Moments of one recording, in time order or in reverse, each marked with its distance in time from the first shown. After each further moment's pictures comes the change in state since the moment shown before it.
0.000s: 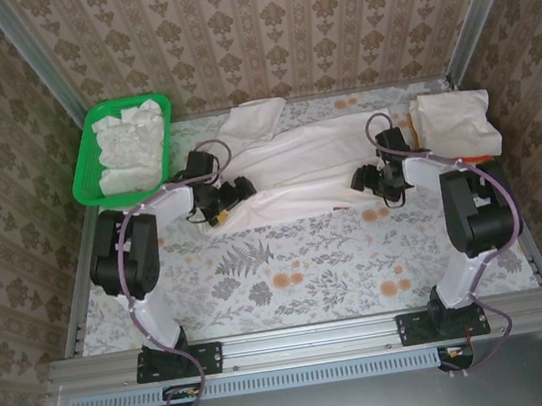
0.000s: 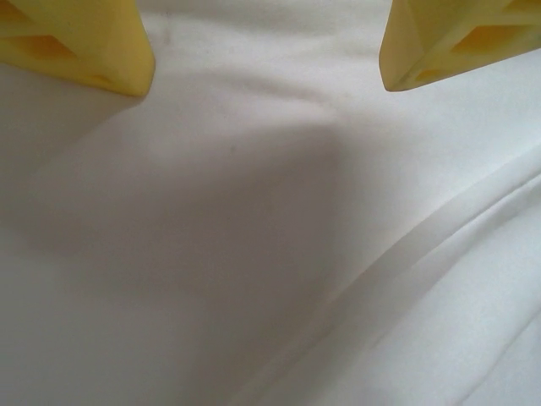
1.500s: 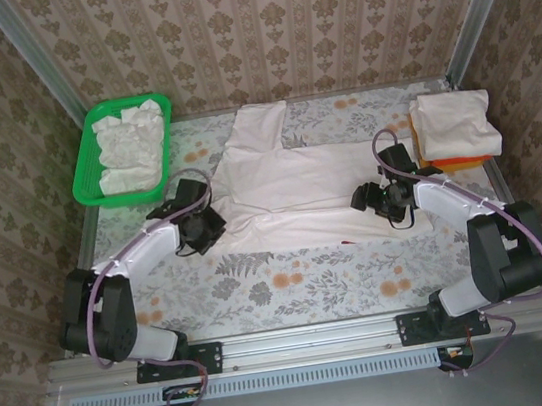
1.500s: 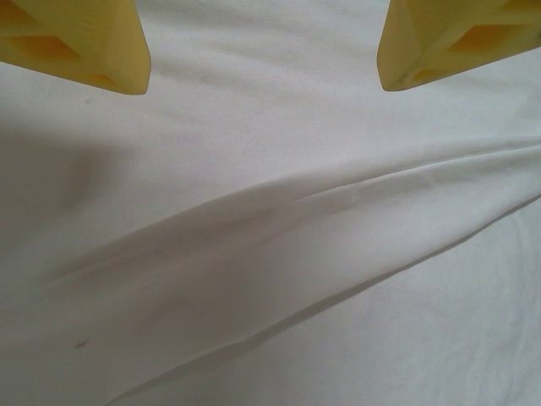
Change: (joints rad) left arm -0.061 -0.377 -0.233 -0.169 -0.251 -0.318; right arm 0.079 -0.274 -0.144 -0.127 -0.045 0.074
